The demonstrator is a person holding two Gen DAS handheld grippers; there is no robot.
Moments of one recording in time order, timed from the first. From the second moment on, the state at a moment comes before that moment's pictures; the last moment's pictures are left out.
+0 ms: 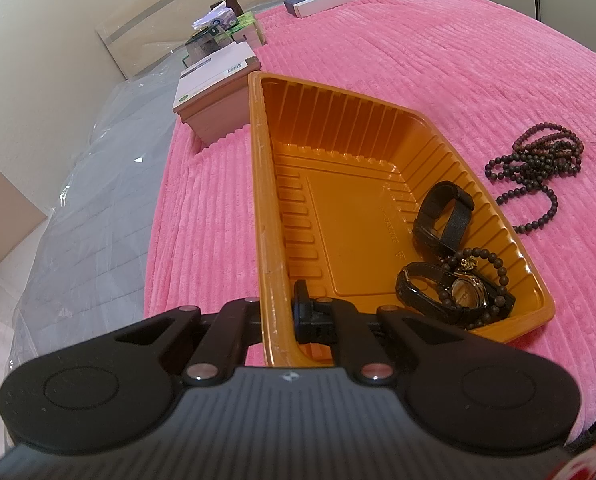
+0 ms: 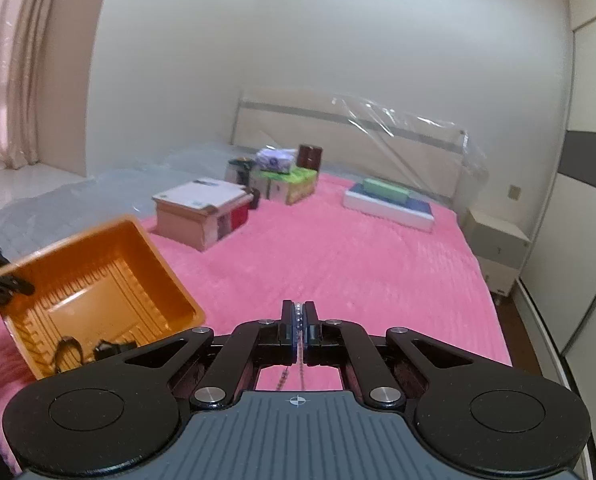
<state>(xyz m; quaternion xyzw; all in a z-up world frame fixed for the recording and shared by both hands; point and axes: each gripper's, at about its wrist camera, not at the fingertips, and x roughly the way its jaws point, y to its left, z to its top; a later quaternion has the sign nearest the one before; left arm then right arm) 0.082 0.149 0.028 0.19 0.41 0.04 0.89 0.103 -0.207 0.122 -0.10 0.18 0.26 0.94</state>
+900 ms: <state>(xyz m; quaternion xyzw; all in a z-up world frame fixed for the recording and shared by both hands) 0.081 0.154 0.025 0.18 0.41 0.03 0.89 0.119 0.002 0.152 -0.13 0.15 0.50 0.84</state>
